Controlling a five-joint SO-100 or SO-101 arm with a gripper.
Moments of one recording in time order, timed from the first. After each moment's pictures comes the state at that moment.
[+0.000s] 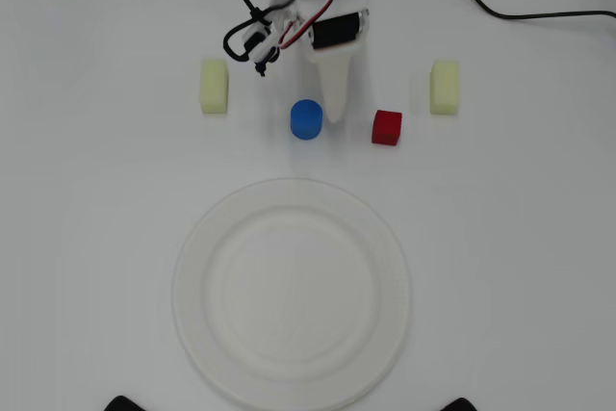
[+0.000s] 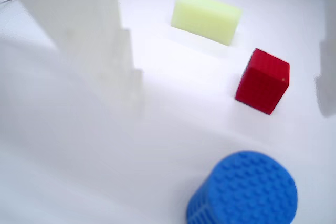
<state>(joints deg) -11.6 115.8 125.9 66.2 -7.7</state>
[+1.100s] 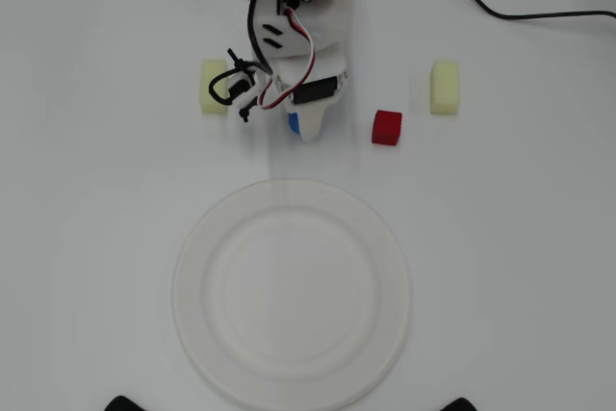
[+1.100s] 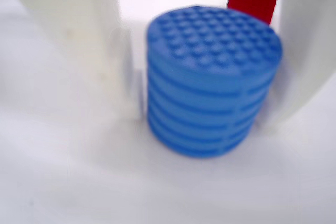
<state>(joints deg) -6.7 94.3 118.3 58.5 -11.5</state>
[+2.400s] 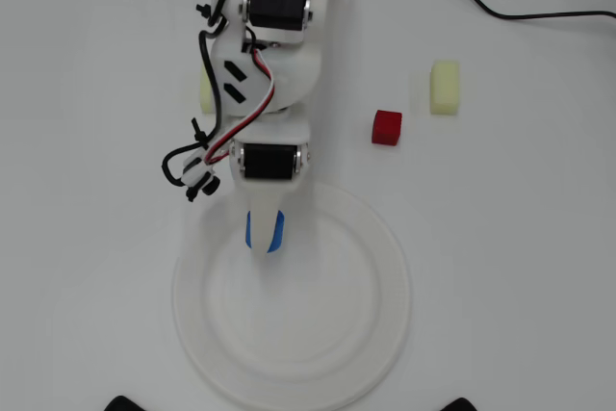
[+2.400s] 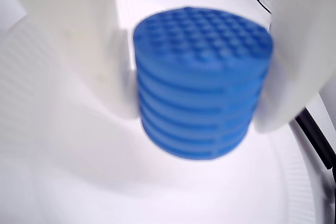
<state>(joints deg) -1.9 80.3 97.3 32.7 -1.8</state>
